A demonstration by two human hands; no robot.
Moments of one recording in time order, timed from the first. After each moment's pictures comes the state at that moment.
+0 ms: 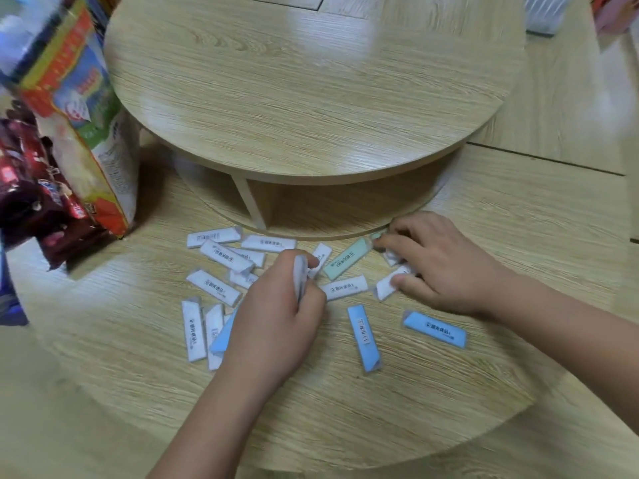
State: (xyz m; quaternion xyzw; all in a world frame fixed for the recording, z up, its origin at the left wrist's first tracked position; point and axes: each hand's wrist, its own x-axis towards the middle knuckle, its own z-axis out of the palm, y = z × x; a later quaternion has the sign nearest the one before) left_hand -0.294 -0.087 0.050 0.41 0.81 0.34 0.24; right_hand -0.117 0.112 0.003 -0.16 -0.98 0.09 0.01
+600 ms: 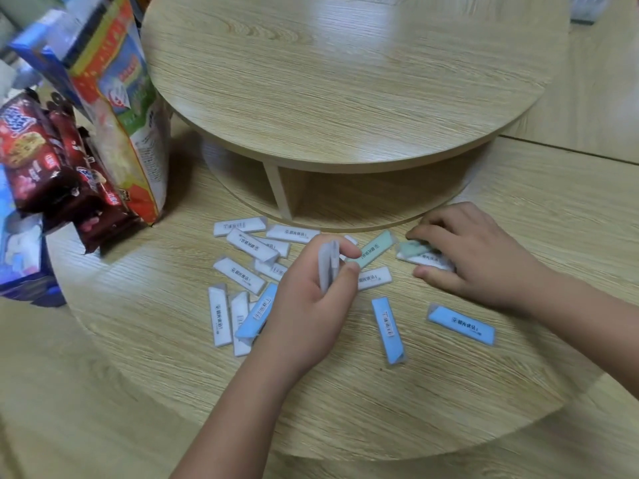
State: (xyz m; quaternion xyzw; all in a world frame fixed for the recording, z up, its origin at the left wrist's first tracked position) left_hand -0.291 -0.089 0.051 0.35 0.71 0.49 0.36; right_hand -0.116 0.113 0.002 -0.20 -0.98 0.06 0.01
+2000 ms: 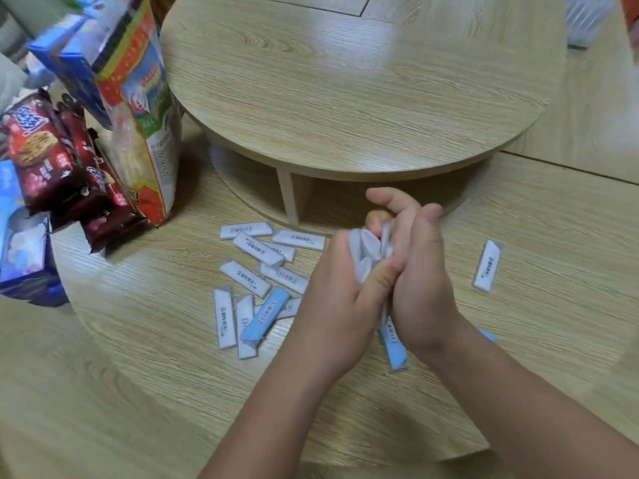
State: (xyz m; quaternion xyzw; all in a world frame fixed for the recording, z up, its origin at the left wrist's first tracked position) left_hand -0.281 -0.077 0.060 0.42 0.71 0.47 0.31; right_hand -0.212 -0.006 0.067 -0.29 -0.50 0.74 0.34
